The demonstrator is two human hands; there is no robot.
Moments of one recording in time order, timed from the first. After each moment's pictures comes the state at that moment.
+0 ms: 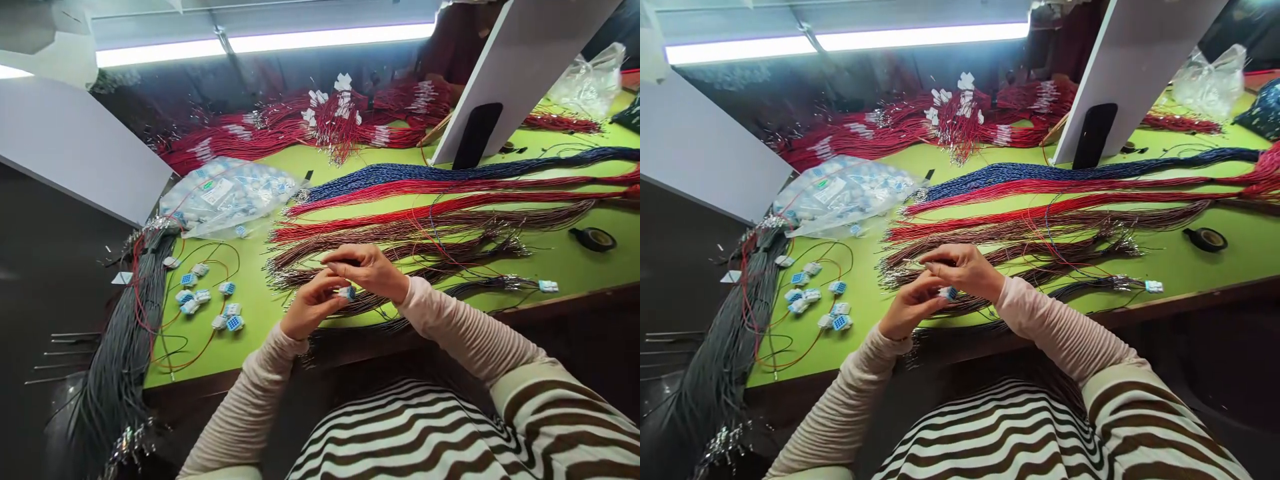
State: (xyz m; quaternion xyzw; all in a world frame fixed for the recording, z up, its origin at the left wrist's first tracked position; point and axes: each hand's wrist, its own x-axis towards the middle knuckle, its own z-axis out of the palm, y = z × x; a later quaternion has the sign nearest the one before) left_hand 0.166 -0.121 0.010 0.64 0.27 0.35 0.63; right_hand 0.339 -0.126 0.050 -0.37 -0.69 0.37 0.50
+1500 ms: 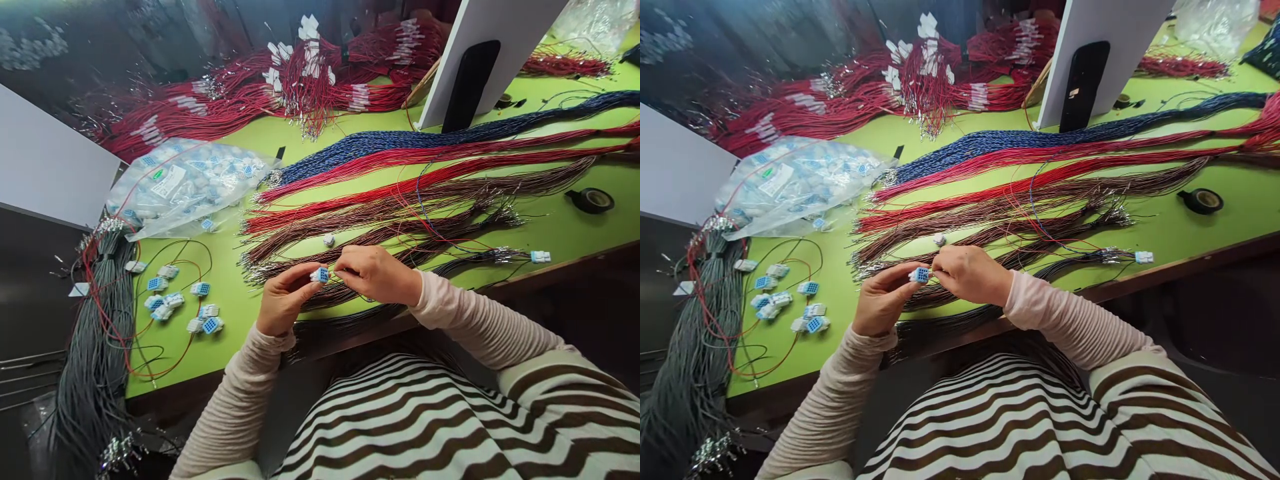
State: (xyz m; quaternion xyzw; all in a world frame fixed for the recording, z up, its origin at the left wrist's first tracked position) left_hand 0.168 -0.123 0.003 0.58 0.38 0.40 0.60; right_hand 0.372 -0.157 0.029 -0.45 -0.82 0.16 0.33
